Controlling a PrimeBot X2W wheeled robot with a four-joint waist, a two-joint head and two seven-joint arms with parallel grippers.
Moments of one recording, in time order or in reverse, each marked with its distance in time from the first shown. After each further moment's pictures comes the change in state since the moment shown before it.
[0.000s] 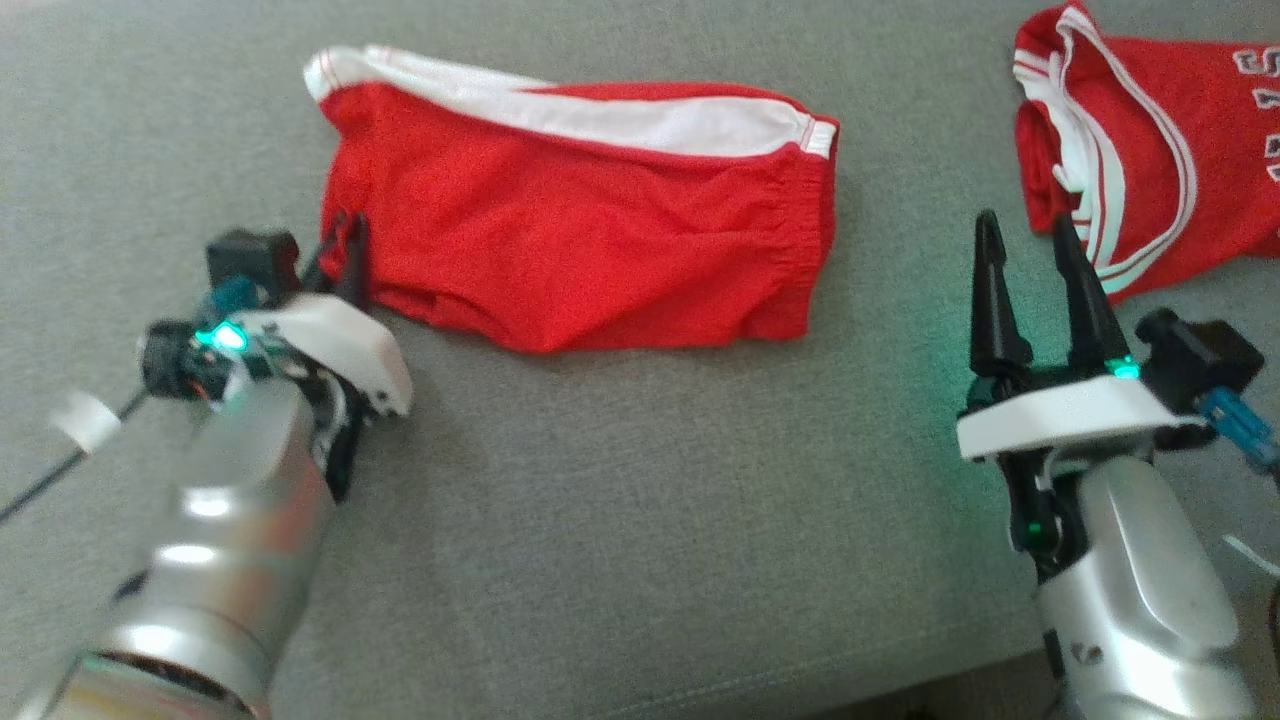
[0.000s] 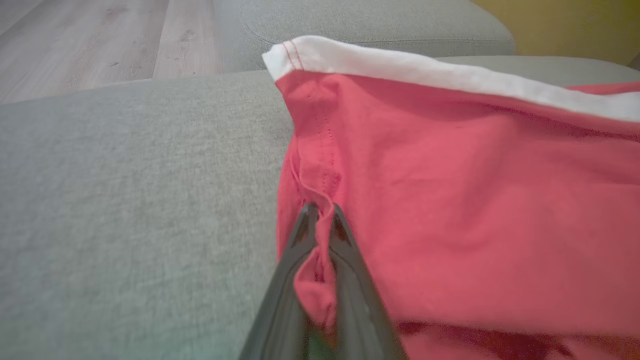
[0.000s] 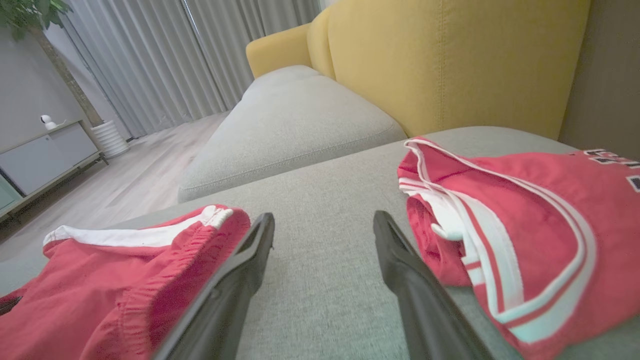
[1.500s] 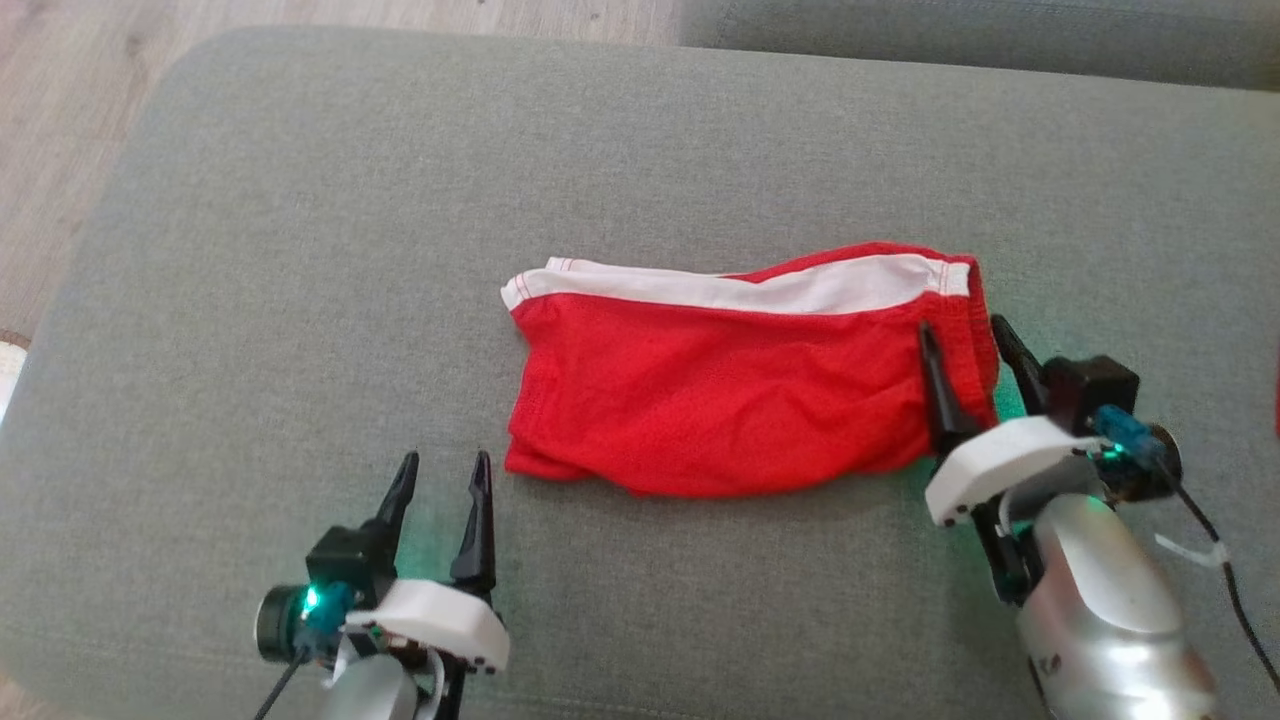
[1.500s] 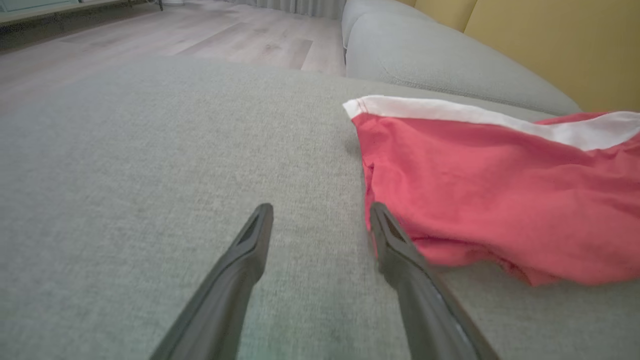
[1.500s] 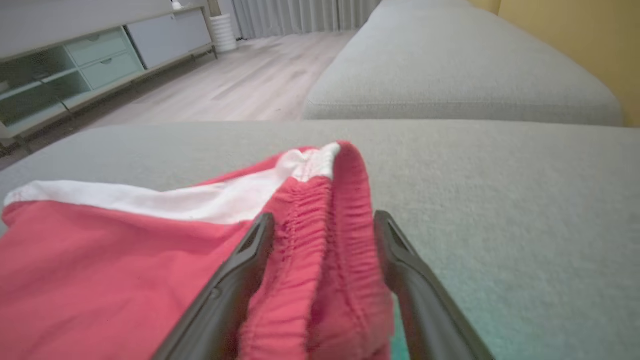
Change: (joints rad) left arm 0.658 -0.098 0.267 -0.599 0.247 0.096 -0.041; right arm -0.077 0.003 0.013 0.376 -0.218 0.000 0.000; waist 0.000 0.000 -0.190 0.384
